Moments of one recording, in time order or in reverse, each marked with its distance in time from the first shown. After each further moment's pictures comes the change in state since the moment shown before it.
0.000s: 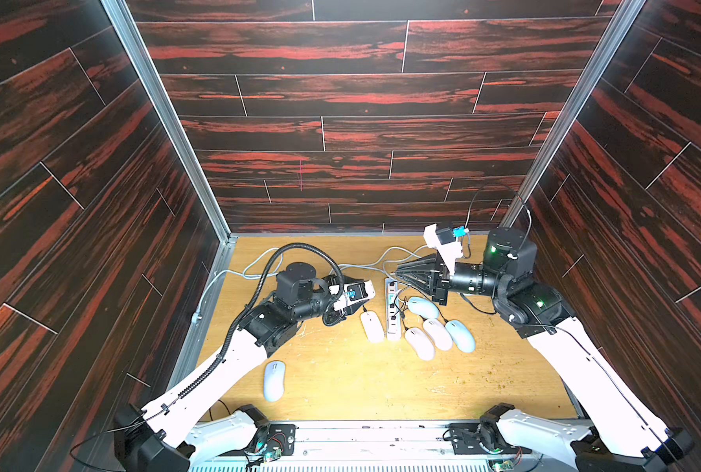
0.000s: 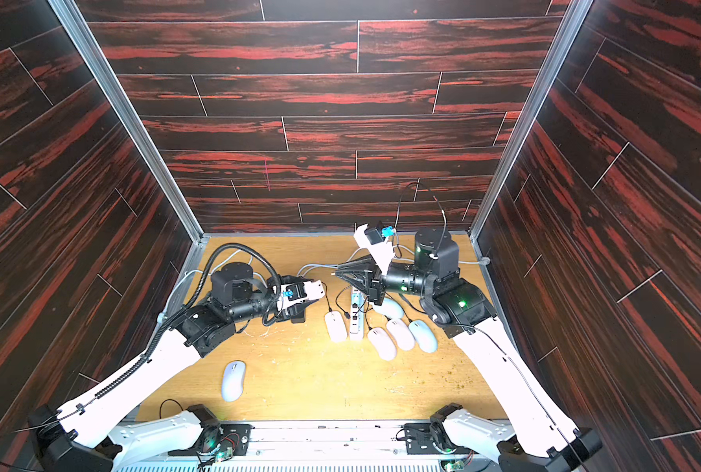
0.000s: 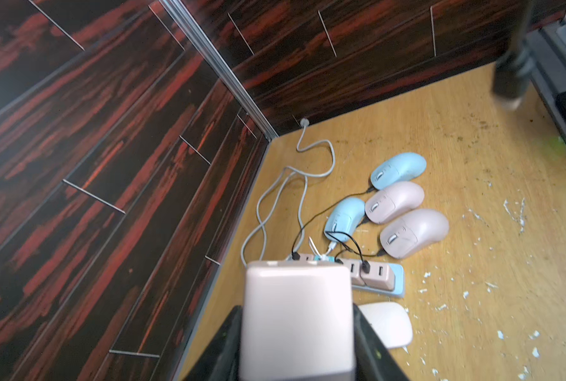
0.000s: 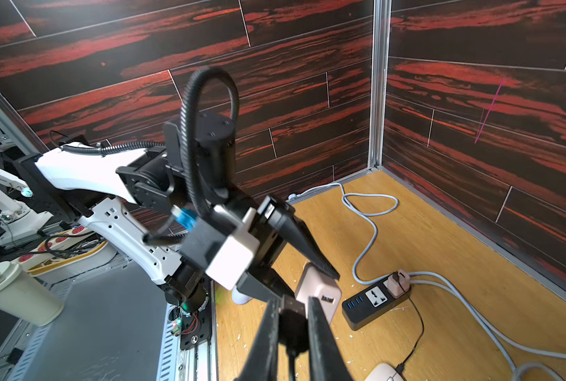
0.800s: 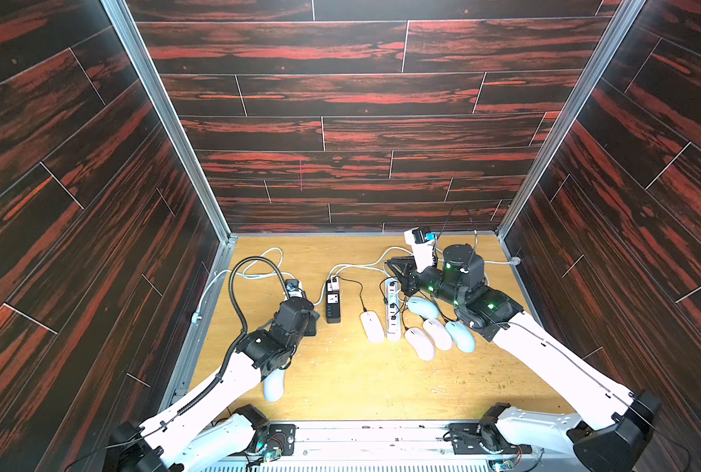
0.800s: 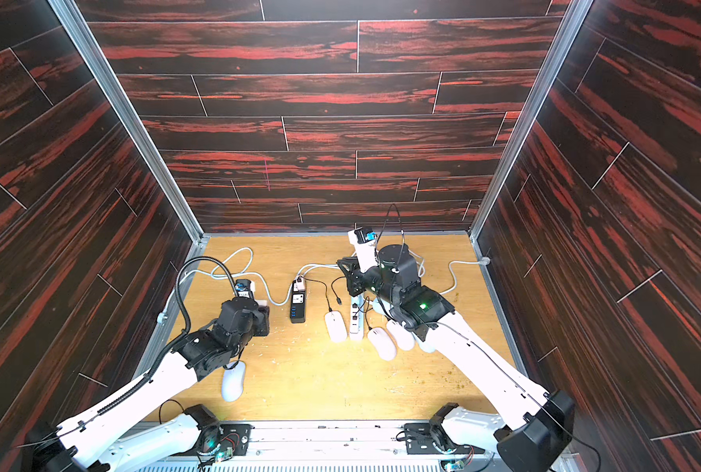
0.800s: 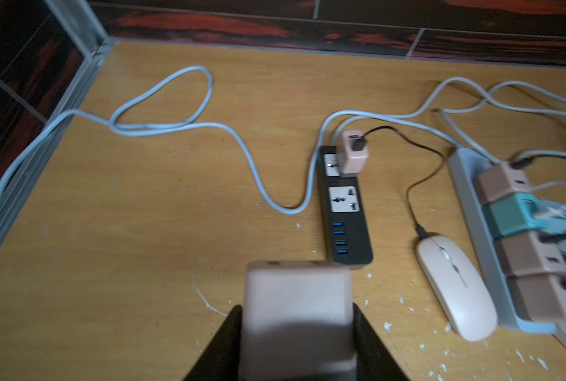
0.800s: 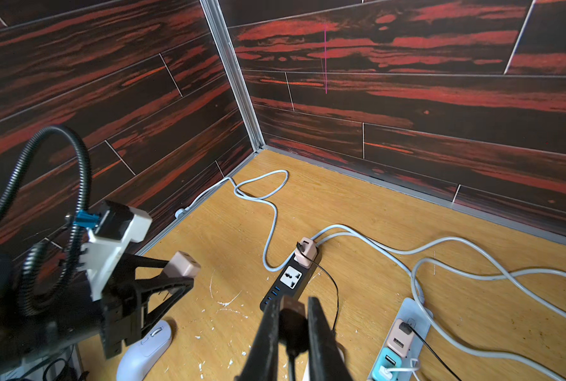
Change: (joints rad) left arm 0.050 -0.102 -0.290 -0.223 -0.835 -1.254; right arm 0.143 0.078 -0.209 0.236 0.634 0.180
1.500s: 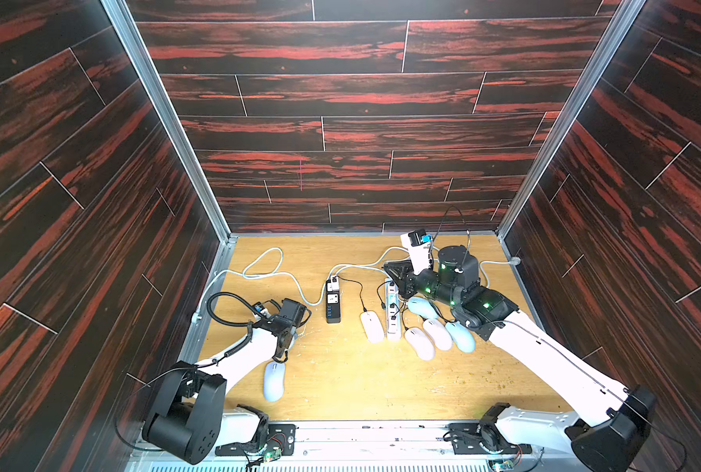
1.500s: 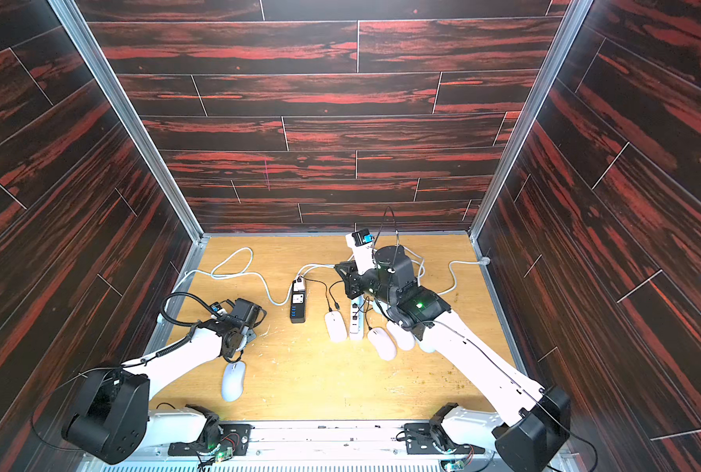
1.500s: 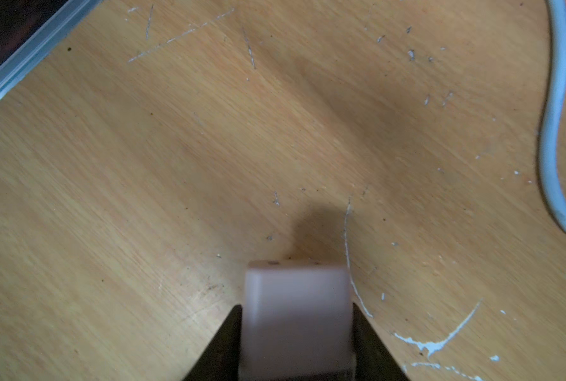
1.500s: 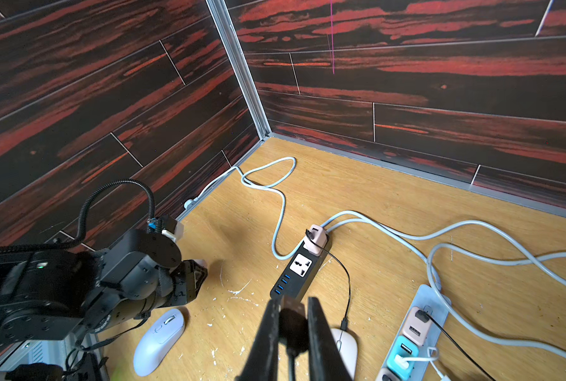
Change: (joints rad) left arm 0.240 0.324 -0.089 -0.072 -0.038 -0.468; right arm 0.003 0.013 -0.016 -0.011 -0.032 0.029
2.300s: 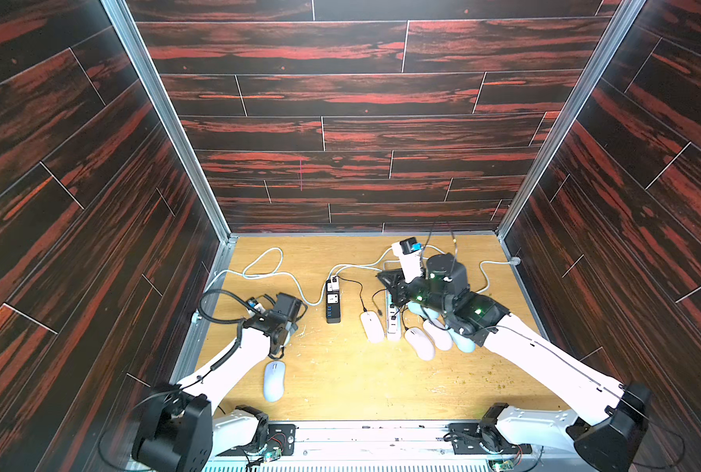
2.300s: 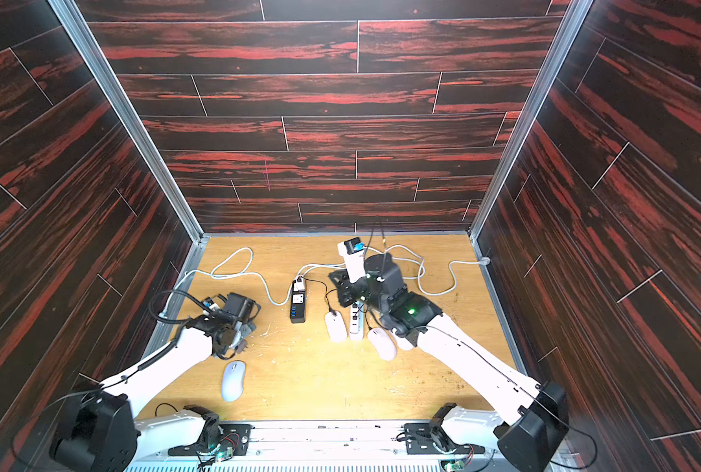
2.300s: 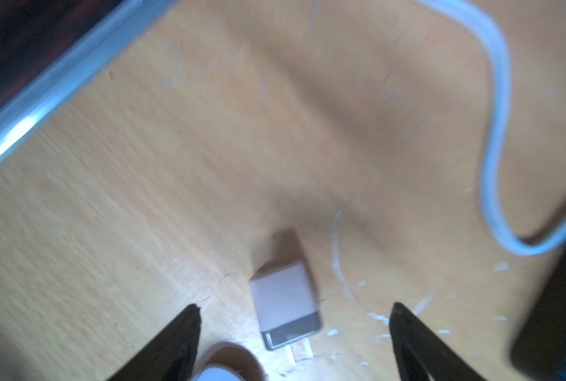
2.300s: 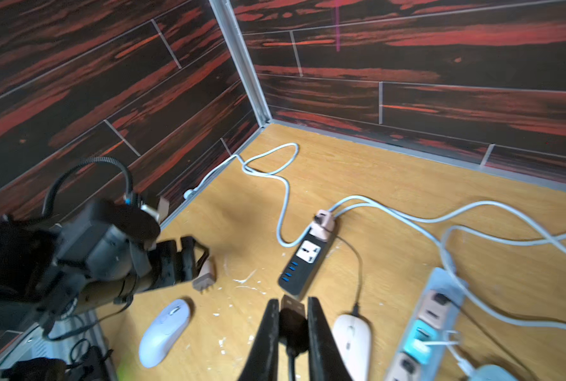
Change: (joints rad) left arm 0.010 -0.133 0.151 -0.177 -0.014 0.006; right arm 0.135 0.025 -0.027 0.019 0.107 0.061
